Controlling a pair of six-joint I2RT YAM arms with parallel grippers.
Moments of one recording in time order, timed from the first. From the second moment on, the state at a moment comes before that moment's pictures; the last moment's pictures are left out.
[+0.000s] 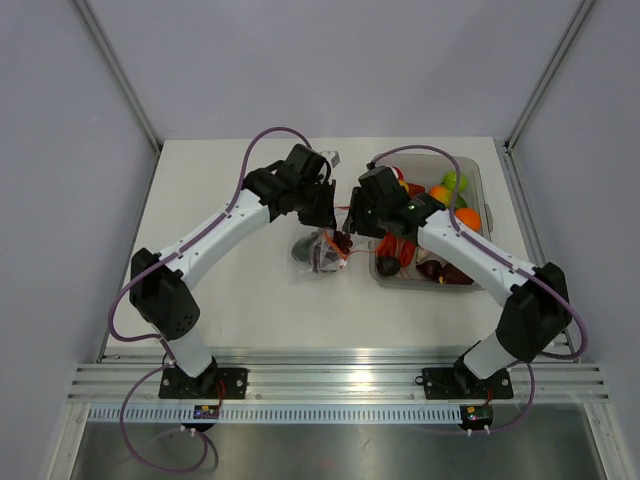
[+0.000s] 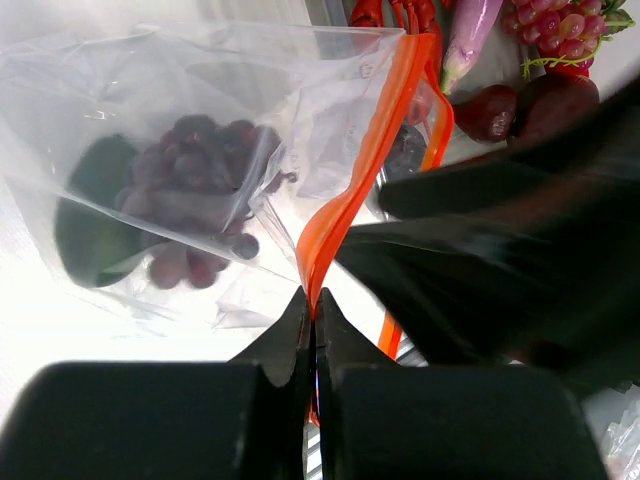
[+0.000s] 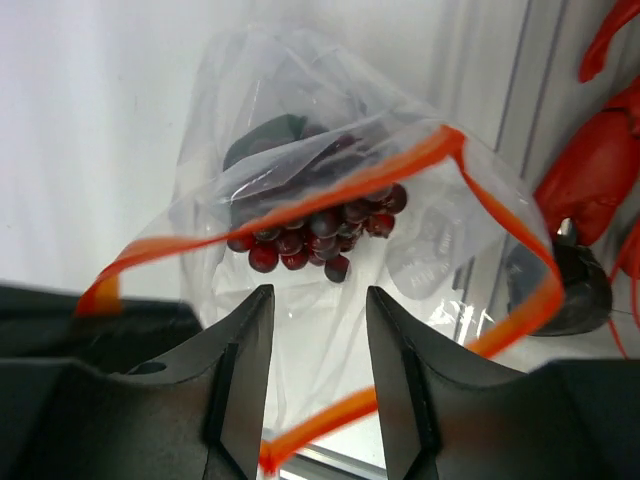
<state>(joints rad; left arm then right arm) -0.68 1.71 1.65 -0.82 0.18 -0.46 0.65 1.57 1.34 -0.59 0.07 0.70</state>
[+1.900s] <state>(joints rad) -0.65 1.67 1.60 -0.82 0.18 -0.46 0.44 1.14 1.02 -0.55 0.10 0.75</state>
